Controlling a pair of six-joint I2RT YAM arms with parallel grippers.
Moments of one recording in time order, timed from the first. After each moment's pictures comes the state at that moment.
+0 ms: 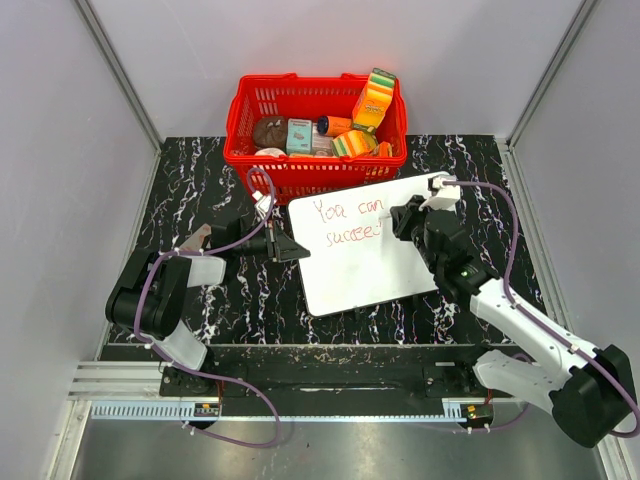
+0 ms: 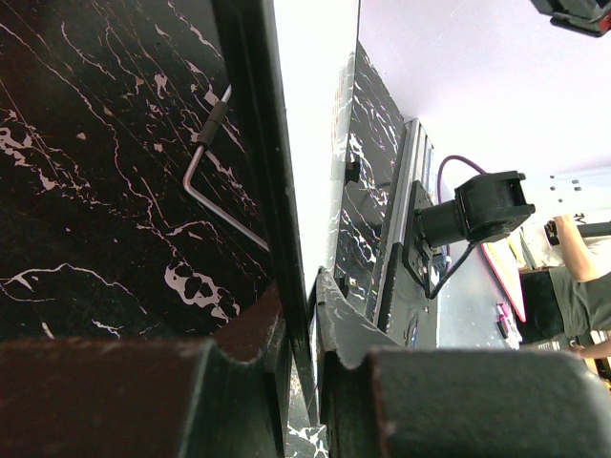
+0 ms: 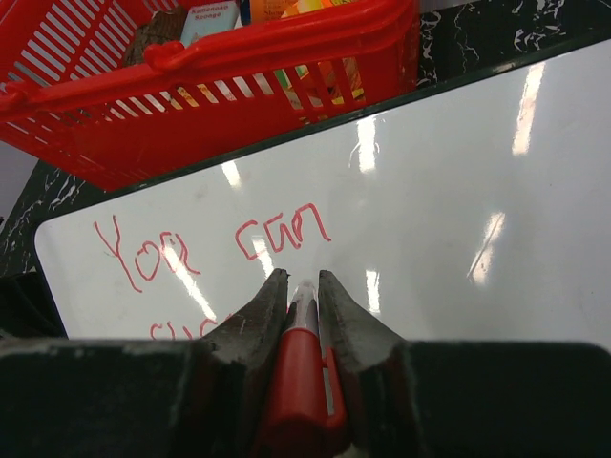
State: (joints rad) left arm -0.25 1.62 0.57 0.76 1.06 -0.62; right arm 0.58 1.02 0.71 0.11 0.33 0.45
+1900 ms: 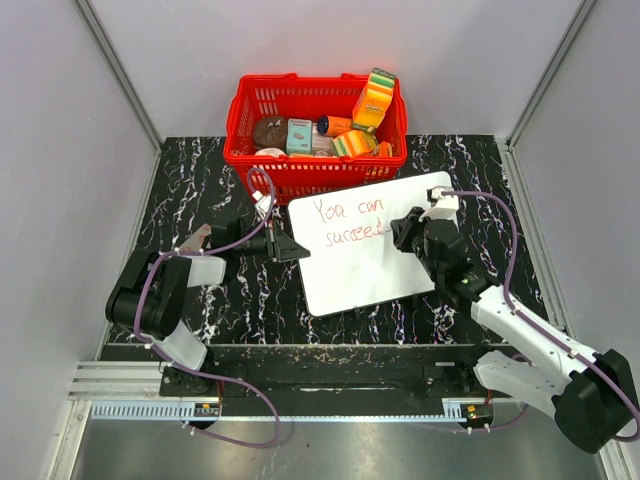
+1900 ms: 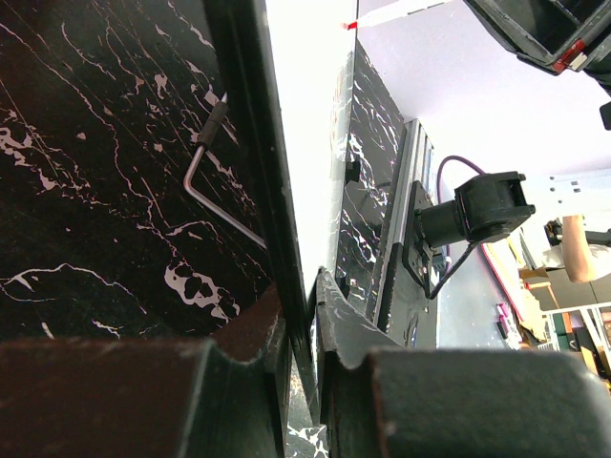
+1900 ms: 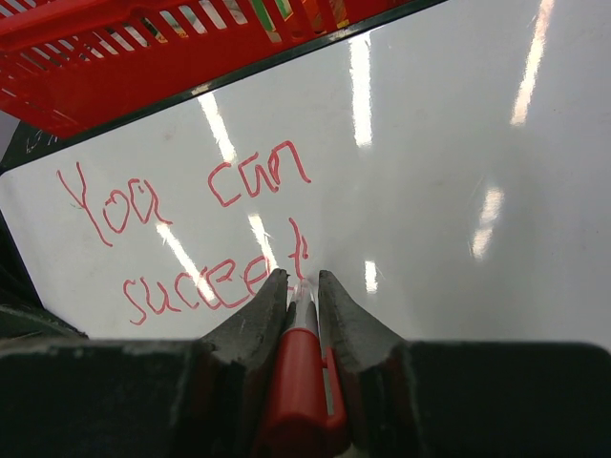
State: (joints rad) left arm -0.25 1.62 0.57 0.76 1.06 -0.62; right arm 0.57 0.99 0.64 0.09 0.30 0.48
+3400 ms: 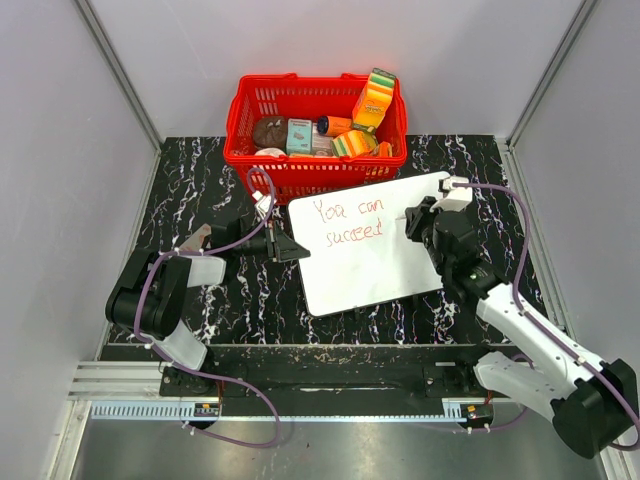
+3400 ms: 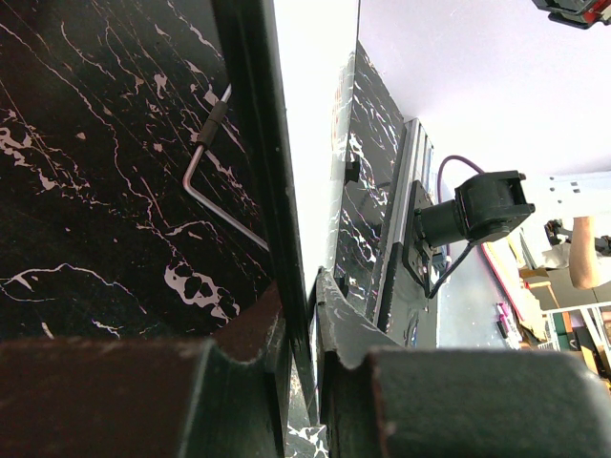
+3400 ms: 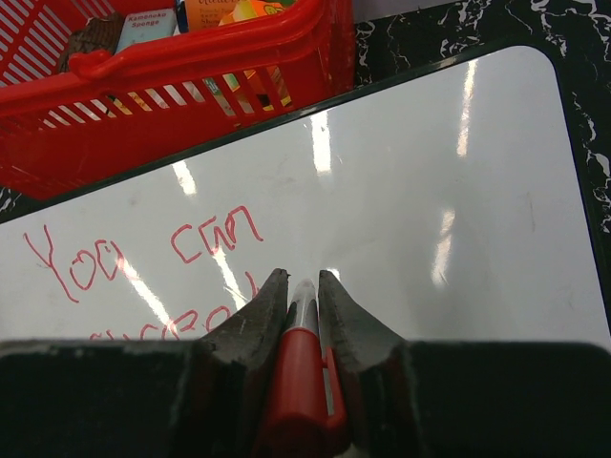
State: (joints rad) left arm -0.25 1.62 0.57 0.76 1.06 -0.62; right arm 0.53 0.96 0.71 0.04 0.38 0.40
